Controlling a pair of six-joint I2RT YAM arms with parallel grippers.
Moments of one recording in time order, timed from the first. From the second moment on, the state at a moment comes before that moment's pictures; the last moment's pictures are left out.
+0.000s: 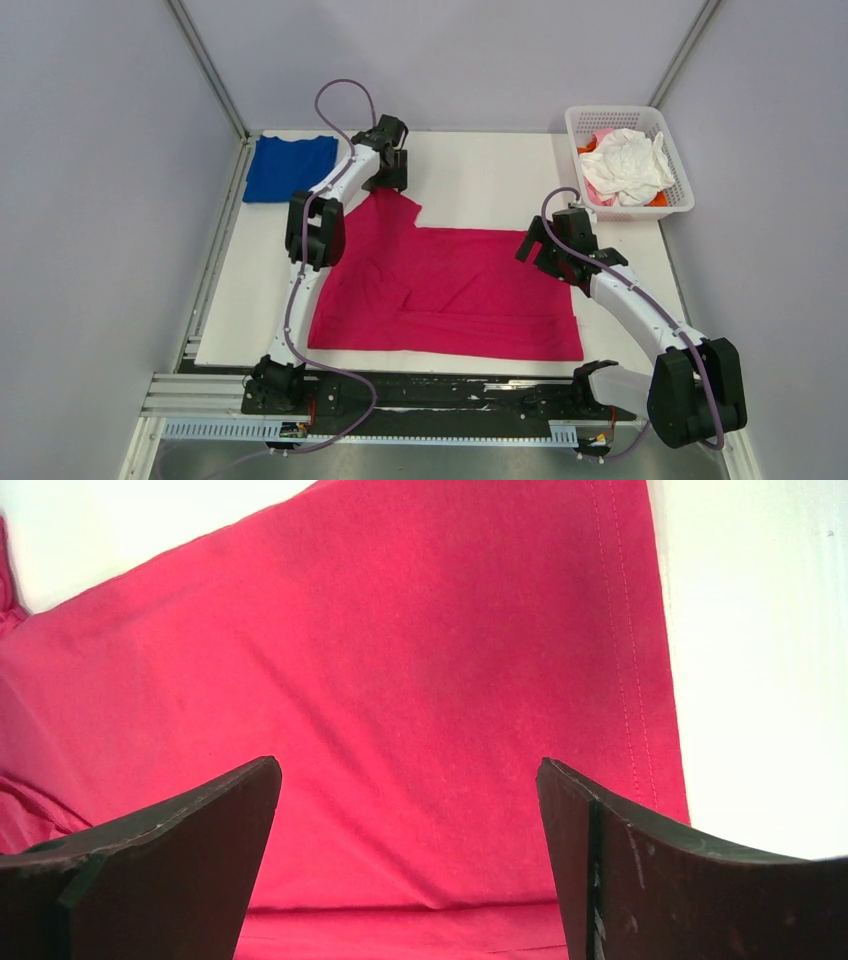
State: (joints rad) left arm -0.36 2.53 2.30 -0.87 -0.19 -0.34; right arm 0.26 1.18 0.72 -0.41 0.10 0.64
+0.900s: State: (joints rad) left arm -0.40 2.60 2.41 -0.91 -0.30 -0.26; right arm 0.23 1.25 0.73 -0.41 0.15 0.64
